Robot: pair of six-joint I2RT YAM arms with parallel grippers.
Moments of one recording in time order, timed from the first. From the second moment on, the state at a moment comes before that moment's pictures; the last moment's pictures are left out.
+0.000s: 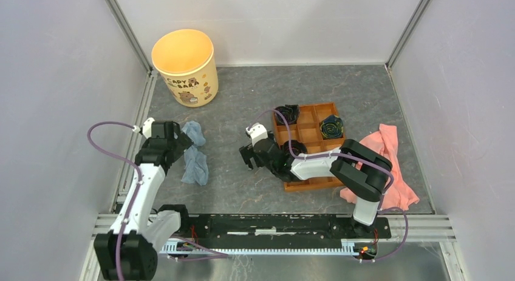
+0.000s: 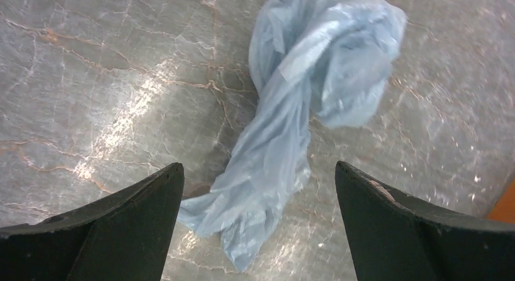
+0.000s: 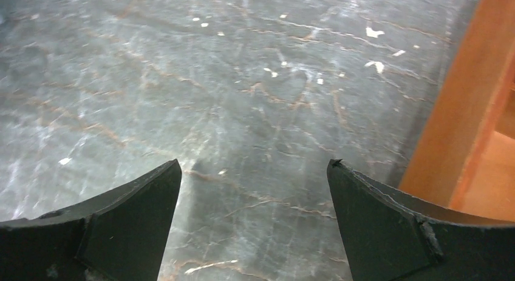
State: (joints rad) left arm -0.05 0.90 0.71 -0.67 -0.31 -0.73; right arm 1.02 1.82 0.88 0.34 0.42 0.26
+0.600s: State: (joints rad) left arm 0.08 1.08 0.53 -0.40 0.07 -0.74; right arm 1.06 1.76 0.77 0.63 0.11 0.10
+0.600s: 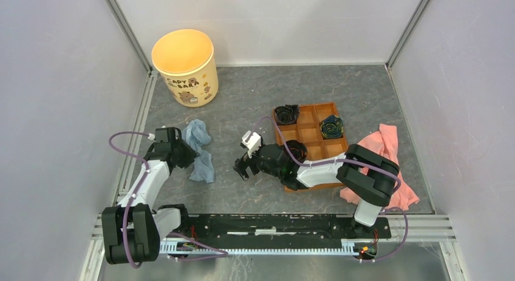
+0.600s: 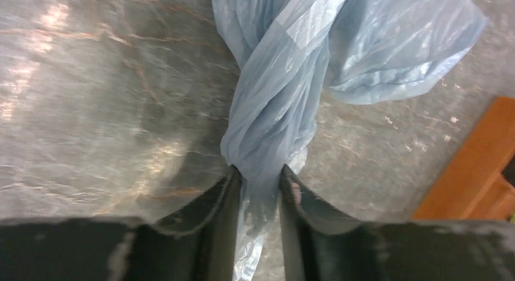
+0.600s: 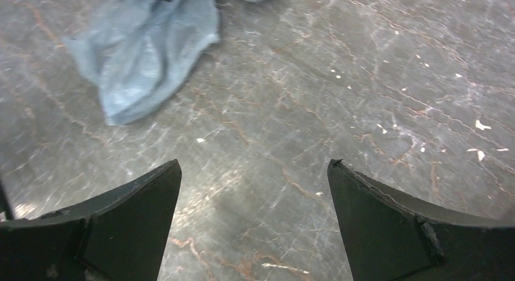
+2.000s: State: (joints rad) left arm 0.05 1.00 0.80 -0.42 0.48 -0.79; right arm 1.13 1.71 0.66 0.96 0.21 0.02
